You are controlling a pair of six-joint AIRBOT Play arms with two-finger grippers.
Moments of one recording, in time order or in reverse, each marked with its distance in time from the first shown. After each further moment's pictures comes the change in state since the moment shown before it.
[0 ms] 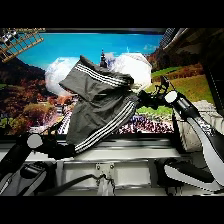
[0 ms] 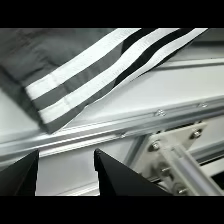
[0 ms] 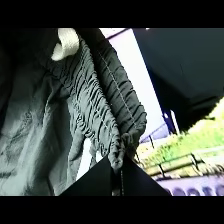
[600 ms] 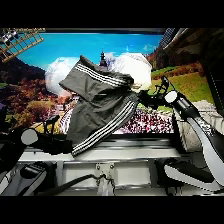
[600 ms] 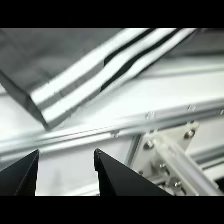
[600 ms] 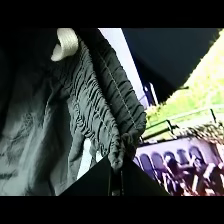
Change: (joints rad) left arm 0.000 0.000 0.139 0.097 -0.113 -0.011; right arm 0.000 0.000 0.000 0.000 0.000 0.007
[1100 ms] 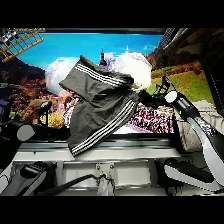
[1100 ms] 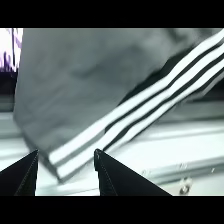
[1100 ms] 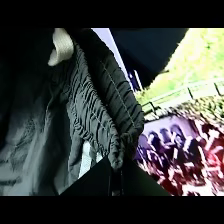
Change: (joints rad) left arm 0.000 -0.018 0.129 0.158 0.122 -0.061; right arm -0.002 0.000 0.000 0.000 -0.014 0.031
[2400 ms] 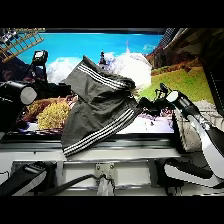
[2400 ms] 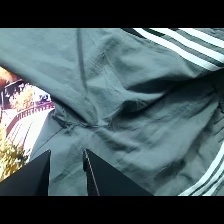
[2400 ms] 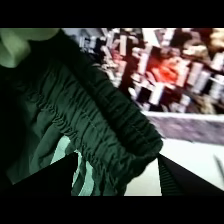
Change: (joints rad) left arm 0.014 -0.366 0.486 0.222 0.351 0.105; right arm -0.051 -0.061 0.000 -0.027 0.206 -0.042
